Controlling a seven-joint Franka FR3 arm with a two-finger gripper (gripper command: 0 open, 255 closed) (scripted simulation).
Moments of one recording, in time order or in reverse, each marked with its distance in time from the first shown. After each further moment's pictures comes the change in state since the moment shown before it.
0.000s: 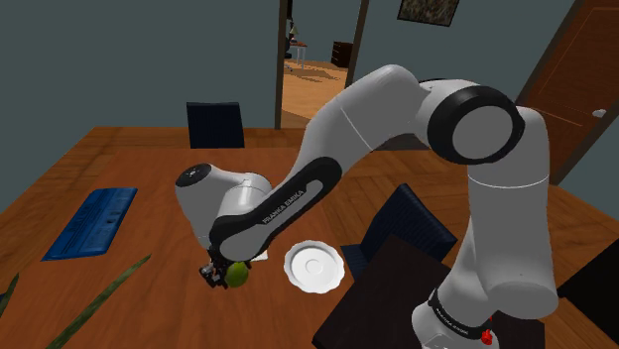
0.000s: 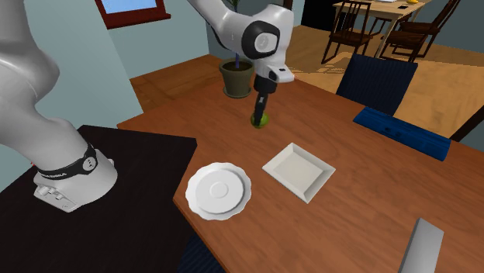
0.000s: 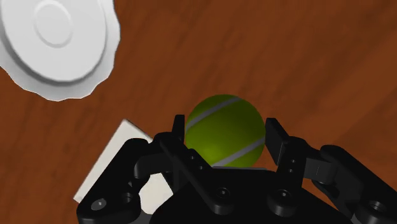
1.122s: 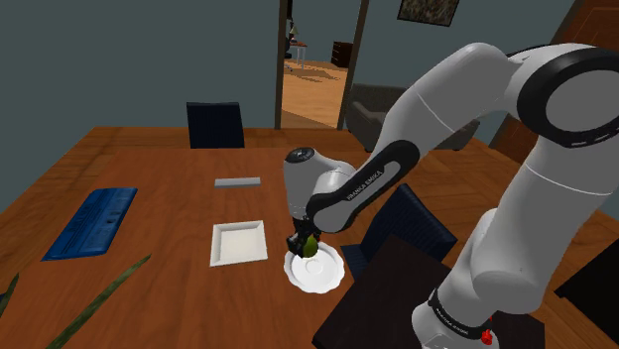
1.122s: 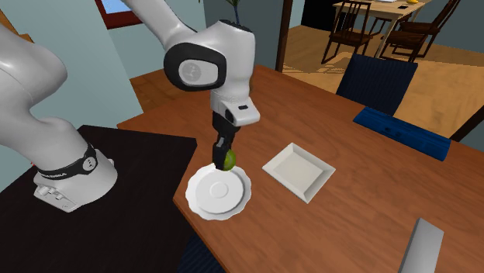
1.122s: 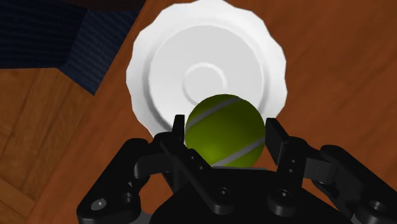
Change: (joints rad) arm -0.237 -0.418 -0.090 -0.607 0.048 0.240 -0.310
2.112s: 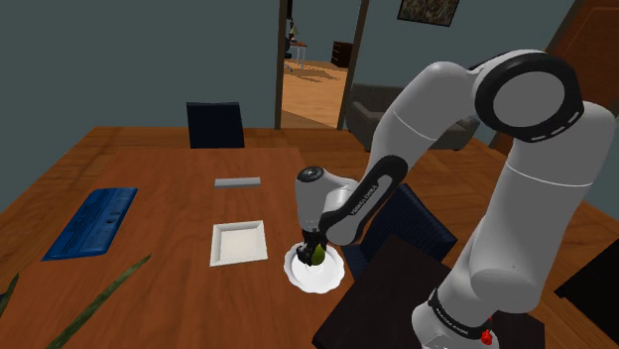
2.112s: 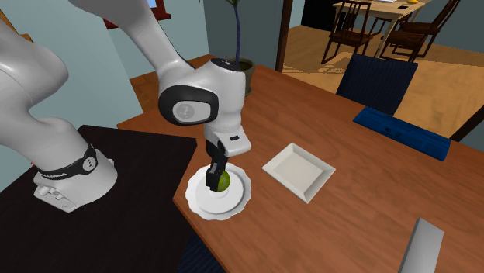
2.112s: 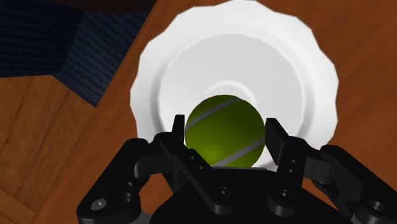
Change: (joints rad) arm -0.034 0.126 -0.058 -0.065 -0.119 0.189 0.033
